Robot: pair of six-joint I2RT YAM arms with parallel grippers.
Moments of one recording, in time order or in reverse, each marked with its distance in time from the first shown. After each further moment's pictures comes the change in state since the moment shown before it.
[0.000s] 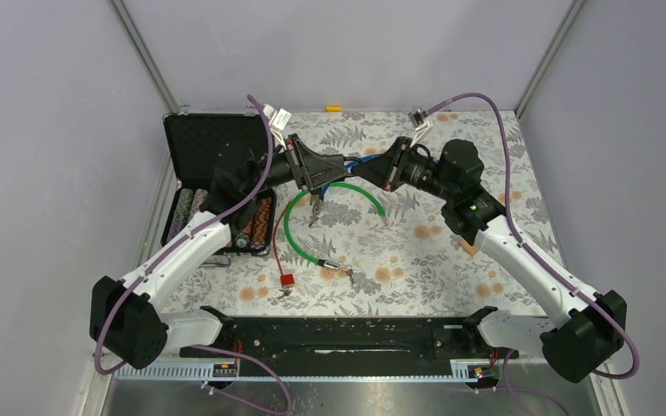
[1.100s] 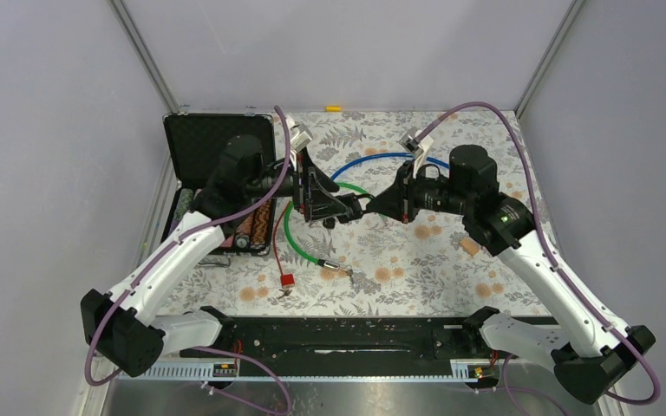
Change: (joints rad) left arm -0.016 -0.061 0.108 -0.500 0.129 0.421; right arm 0.013 -0.134 0.108 -0.542 -0.058 -0.404
